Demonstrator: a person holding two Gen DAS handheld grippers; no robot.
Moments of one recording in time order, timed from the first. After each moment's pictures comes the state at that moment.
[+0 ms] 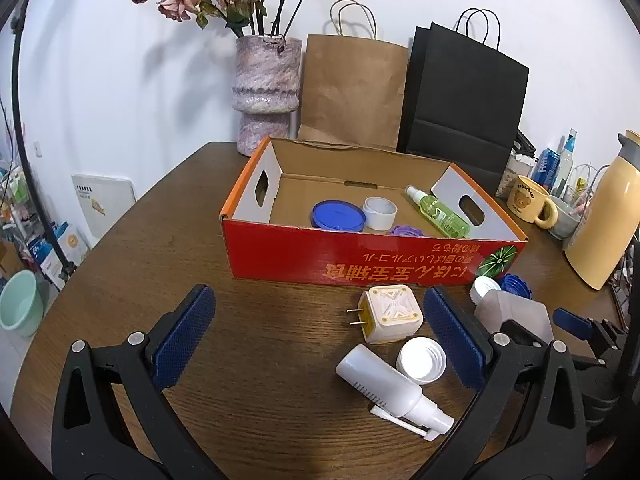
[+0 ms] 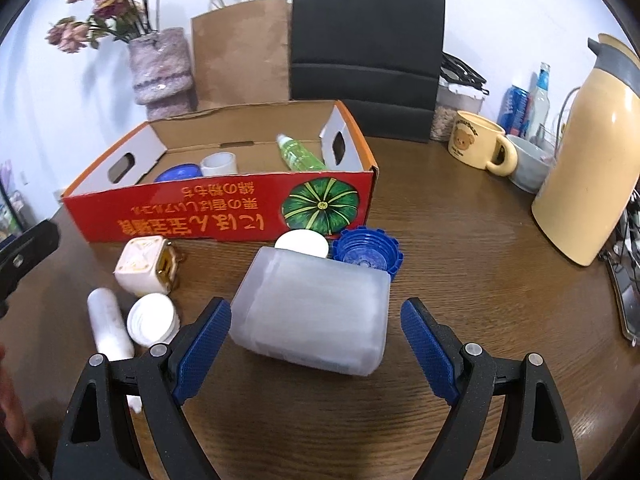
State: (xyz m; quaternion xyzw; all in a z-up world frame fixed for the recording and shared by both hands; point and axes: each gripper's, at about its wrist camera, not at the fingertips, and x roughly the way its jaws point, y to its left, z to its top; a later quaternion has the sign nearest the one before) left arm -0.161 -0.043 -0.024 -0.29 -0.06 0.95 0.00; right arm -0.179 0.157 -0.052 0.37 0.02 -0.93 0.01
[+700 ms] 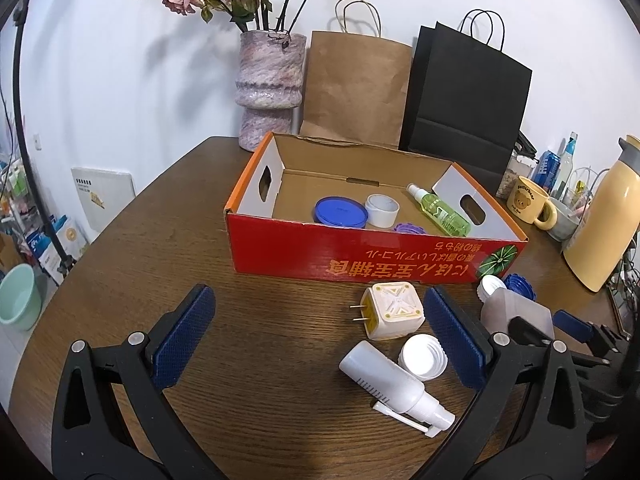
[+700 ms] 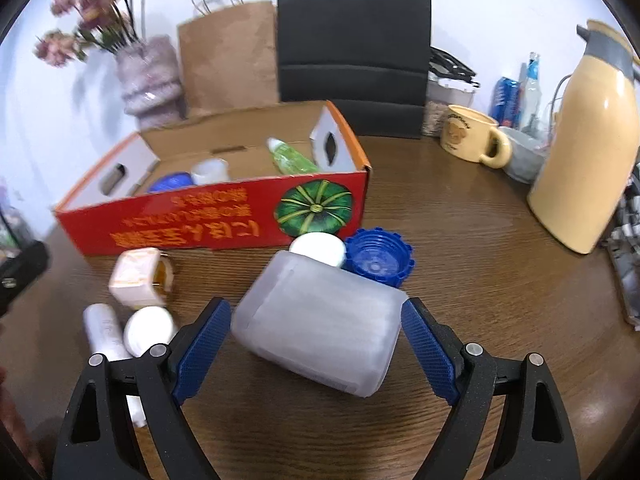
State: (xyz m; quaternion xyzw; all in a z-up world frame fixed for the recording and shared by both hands) left arm -0.160 -0.049 -0.024 -0.30 -0.07 0.95 0.00; right arm -0.171 0.167 -0.048 0.36 -0.02 -0.93 0.03
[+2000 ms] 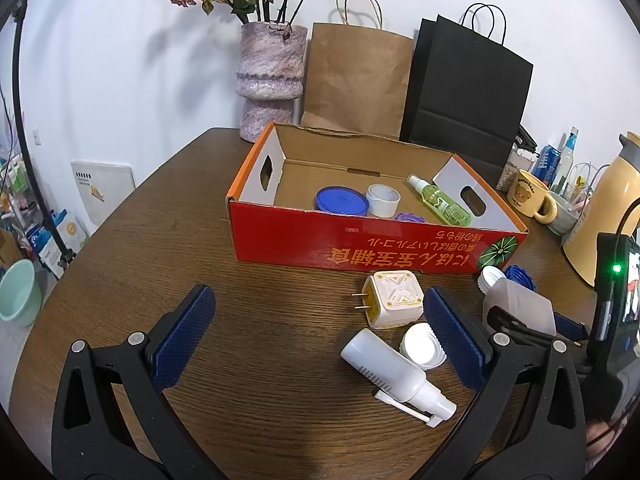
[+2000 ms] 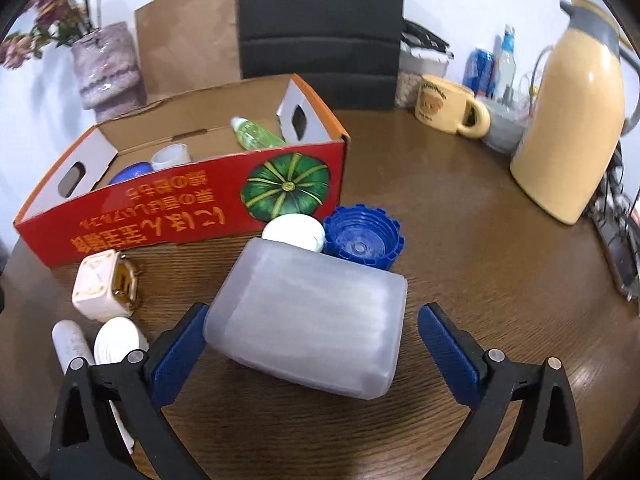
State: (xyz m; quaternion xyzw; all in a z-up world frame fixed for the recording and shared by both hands) left arm -0.156 -0.048 -0.026 -0.31 -0.07 0.95 0.00; right arm -0.201 0.165 -0.076 0.41 -0.03 -0.91 -0.07
